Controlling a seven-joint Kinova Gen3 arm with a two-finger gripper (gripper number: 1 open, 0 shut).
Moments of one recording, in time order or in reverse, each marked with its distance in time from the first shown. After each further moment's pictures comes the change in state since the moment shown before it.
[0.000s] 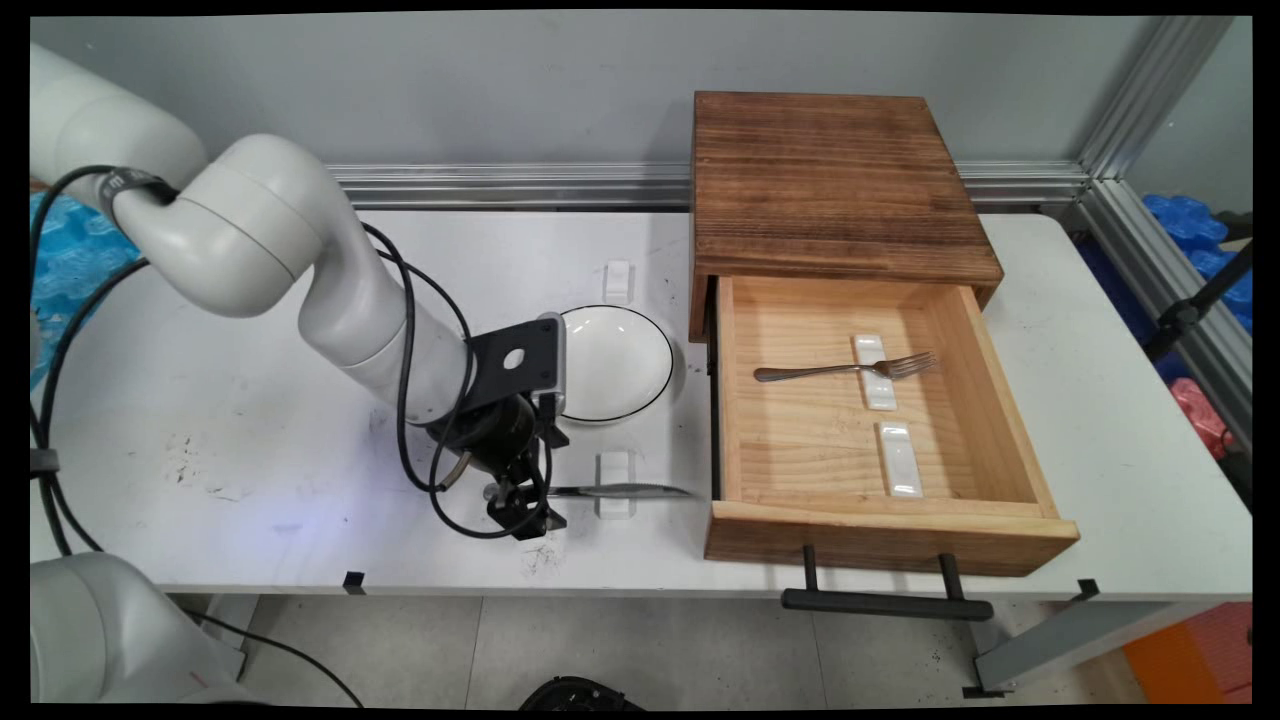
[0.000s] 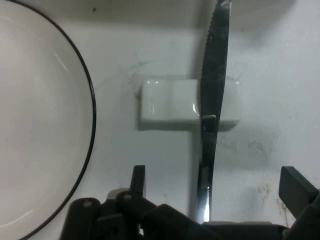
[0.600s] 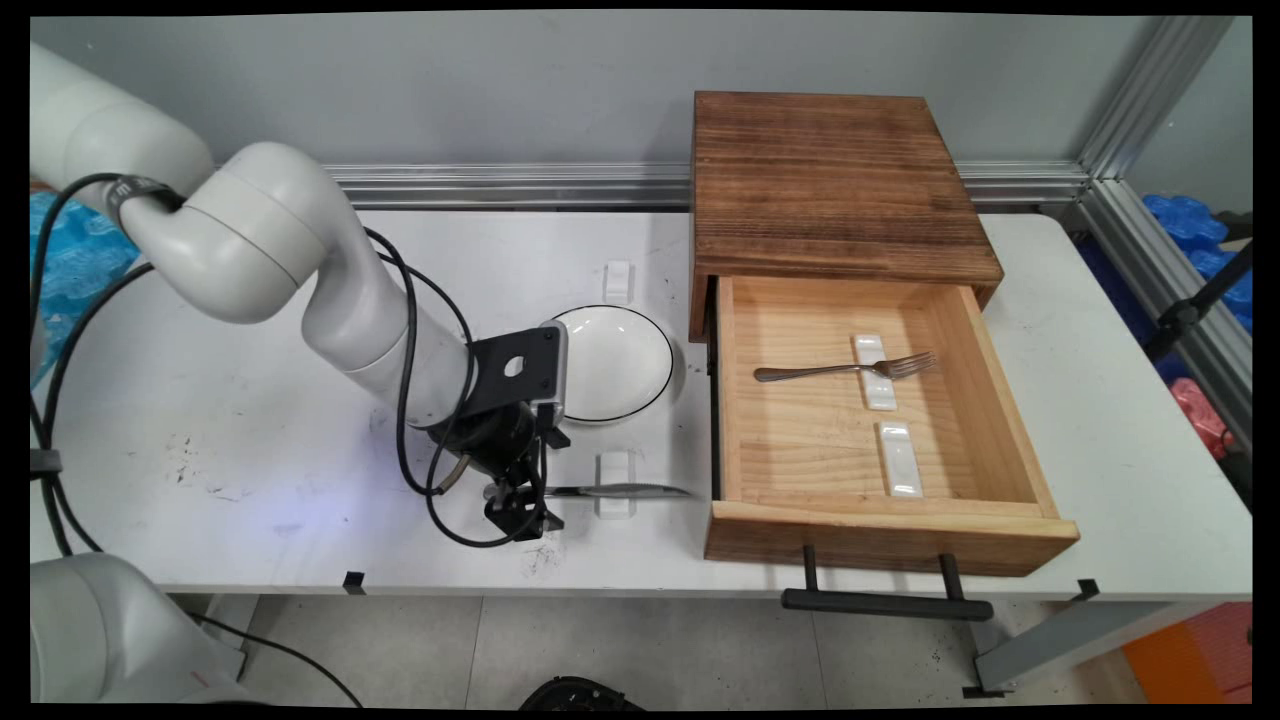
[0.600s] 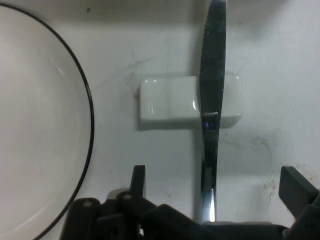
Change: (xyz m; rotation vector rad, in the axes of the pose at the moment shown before) arm -0.002 0.000 0.005 0.005 -0.006 0.050
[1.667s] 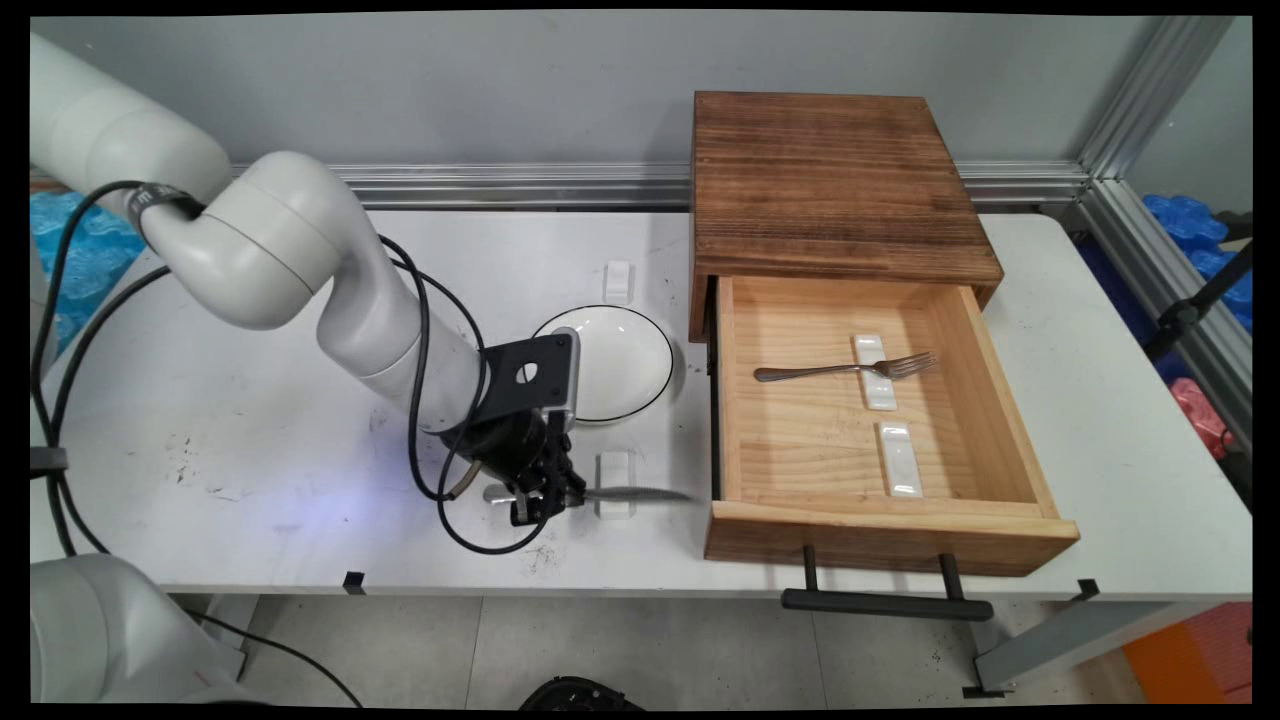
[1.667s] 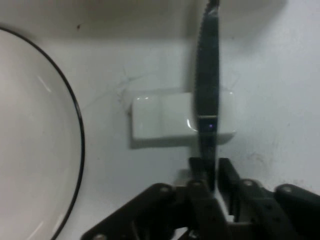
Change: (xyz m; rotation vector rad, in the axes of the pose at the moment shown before) arm 0.006 0.001 0.008 -0.013 0.017 0.020
